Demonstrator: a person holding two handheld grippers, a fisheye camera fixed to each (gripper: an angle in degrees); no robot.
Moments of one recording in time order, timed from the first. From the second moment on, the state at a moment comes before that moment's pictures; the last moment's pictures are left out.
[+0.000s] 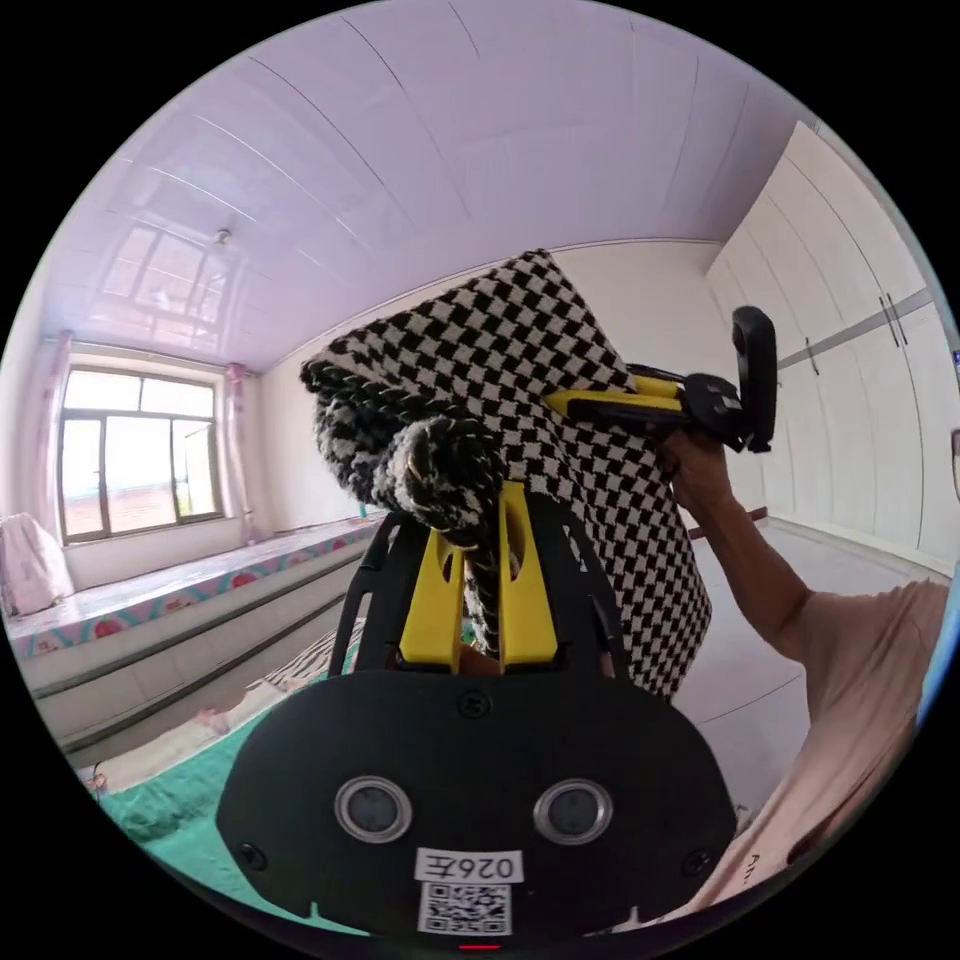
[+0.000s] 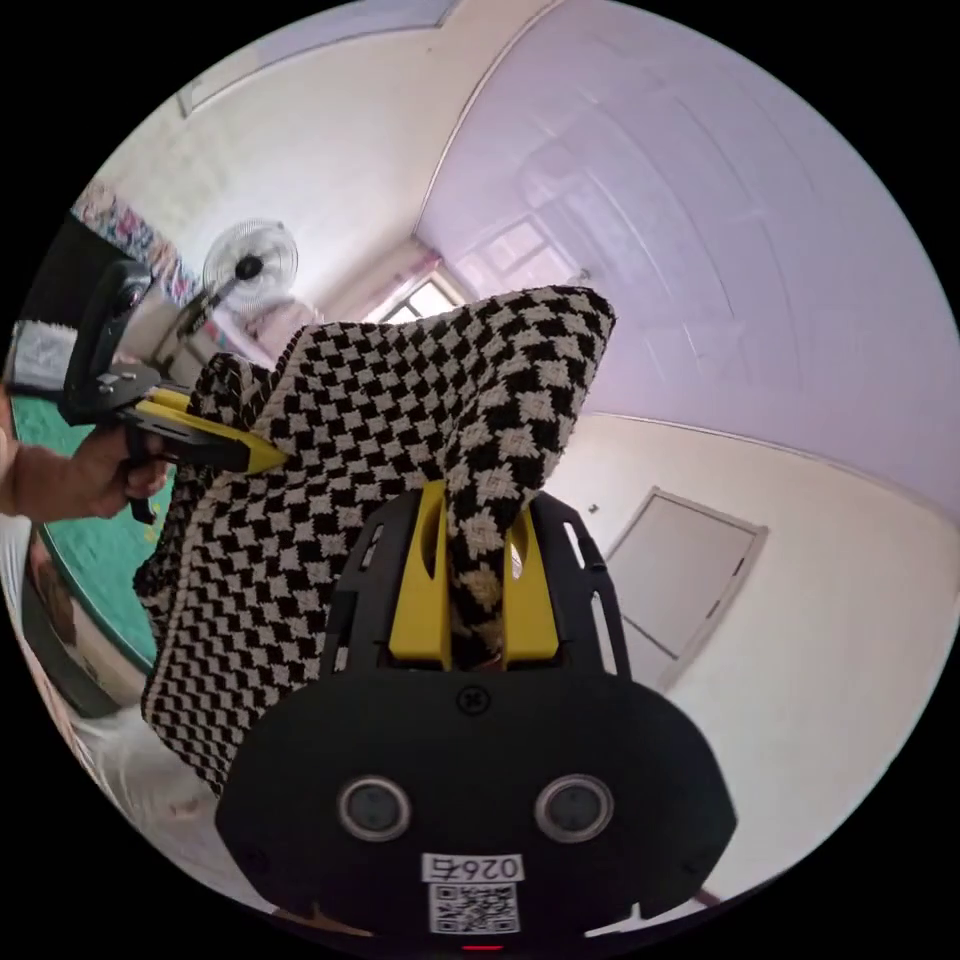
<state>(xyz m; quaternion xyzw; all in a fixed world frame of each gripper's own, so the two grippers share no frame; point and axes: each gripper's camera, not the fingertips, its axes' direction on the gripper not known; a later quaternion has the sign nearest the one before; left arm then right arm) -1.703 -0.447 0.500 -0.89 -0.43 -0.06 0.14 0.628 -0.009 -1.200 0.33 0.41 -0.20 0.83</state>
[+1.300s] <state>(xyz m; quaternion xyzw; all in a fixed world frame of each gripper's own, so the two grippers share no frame) -1.525 -0.777 0.491 -0.77 -0.62 -0.03 -0.10 1.019 -0.277 -1.005 0.01 0.69 -0.17 0.70</state>
